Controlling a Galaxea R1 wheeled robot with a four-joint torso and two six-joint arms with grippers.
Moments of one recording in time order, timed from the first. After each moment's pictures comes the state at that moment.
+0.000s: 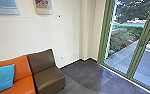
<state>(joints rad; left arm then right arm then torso) 1.46 3.00 -2.76 -0.68 0.08 0.73 -1.55 3.02 -2.67 0.04 0.04 0.18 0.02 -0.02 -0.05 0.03</state>
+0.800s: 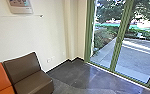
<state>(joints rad) 1.46 3.00 -2.76 -0.68 0.08 0.73 -1.56 3.02 -2.67 0.04 0.05 0.18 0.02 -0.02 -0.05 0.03</state>
